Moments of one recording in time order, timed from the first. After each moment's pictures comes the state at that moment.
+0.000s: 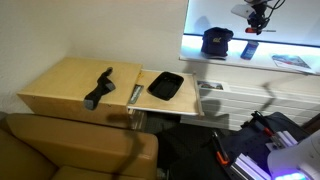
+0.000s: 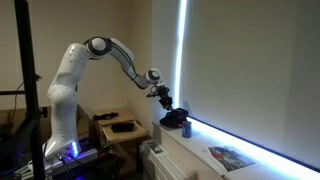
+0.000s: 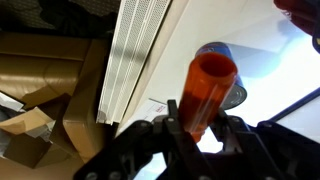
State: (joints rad) arm -0.24 0.36 -0.29 -1.88 -0.58 2.32 1.66
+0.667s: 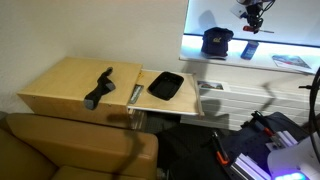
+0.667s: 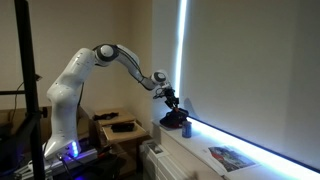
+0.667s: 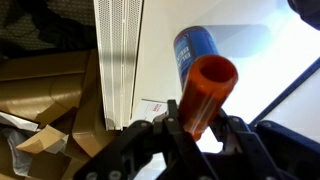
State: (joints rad) arm -0.22 0.54 -0.35 -1.65 -0.47 2.27 1.75
